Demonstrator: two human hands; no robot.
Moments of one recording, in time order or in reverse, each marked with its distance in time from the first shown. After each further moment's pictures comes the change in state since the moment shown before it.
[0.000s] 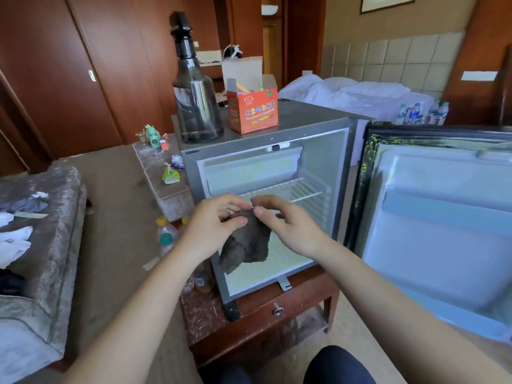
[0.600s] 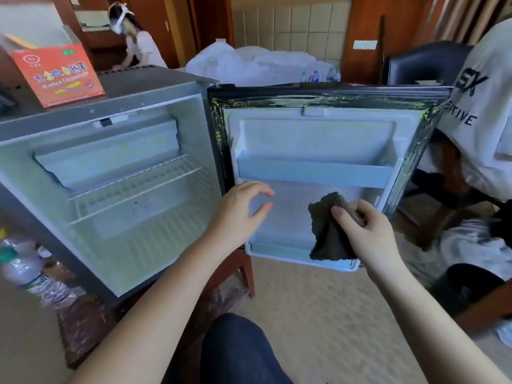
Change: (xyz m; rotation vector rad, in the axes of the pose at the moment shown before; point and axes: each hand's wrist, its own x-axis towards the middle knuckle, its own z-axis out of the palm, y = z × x) left_hand 0.017 0.097 0.263 0.099 -0.238 0.335; right_hand -0.226 0.116 -0.212 -0.027 0.782 0.493
